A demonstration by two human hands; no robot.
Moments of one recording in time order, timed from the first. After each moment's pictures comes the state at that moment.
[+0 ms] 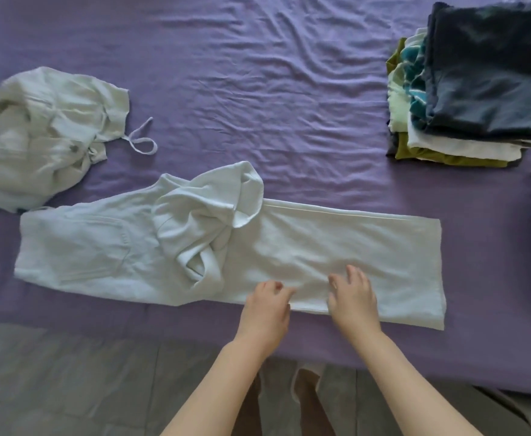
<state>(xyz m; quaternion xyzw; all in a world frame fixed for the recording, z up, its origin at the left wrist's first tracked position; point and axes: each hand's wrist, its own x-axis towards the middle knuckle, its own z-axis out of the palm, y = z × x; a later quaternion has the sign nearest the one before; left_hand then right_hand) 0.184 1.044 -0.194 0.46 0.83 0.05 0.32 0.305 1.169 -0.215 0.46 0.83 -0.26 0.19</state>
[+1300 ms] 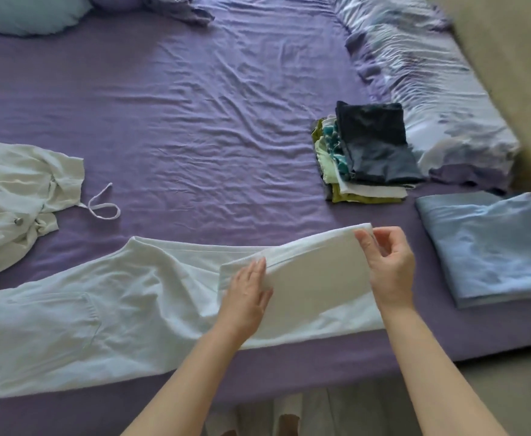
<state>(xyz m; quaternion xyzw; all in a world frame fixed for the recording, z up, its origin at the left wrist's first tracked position) 0.098 1.083 -0.140 0.51 0.76 0.19 0.34 0.279 1.216 -0.062 0.56 0.64 -0.36 -0.38</state>
